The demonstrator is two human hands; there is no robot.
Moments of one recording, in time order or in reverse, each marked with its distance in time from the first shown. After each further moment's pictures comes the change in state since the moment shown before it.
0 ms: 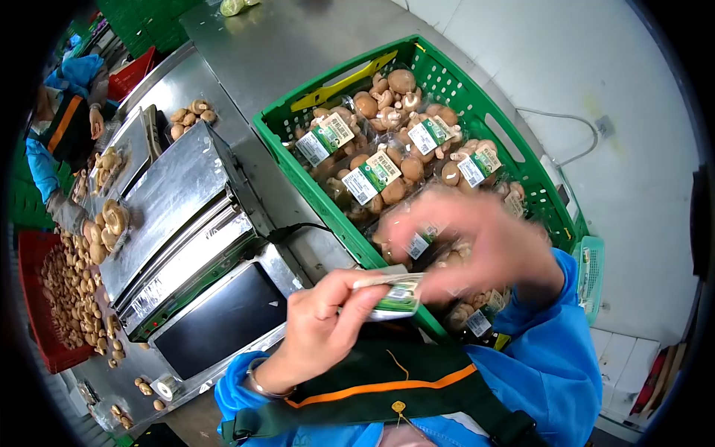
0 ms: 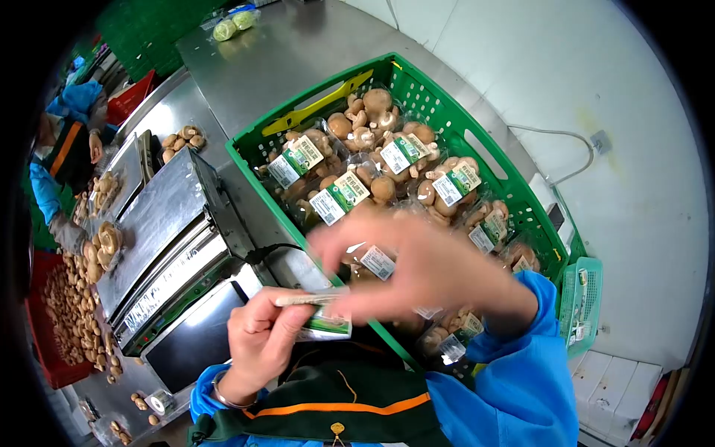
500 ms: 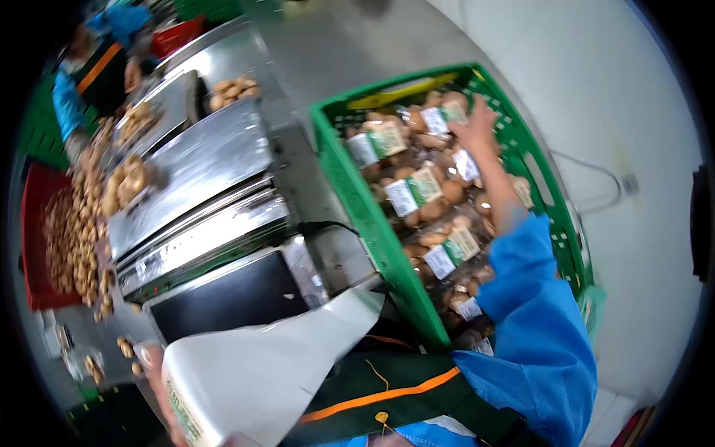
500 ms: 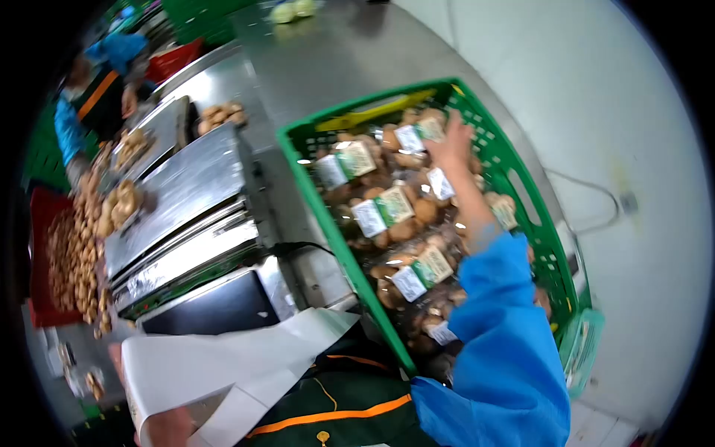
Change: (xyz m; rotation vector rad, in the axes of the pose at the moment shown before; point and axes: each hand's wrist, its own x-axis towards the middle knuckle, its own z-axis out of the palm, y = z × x) left_hand -0.134 0.017 -0.102 -0.507 0.335 -0.054; right_hand 0.129 0.244 -0.050 -0.760 0.774 0.363
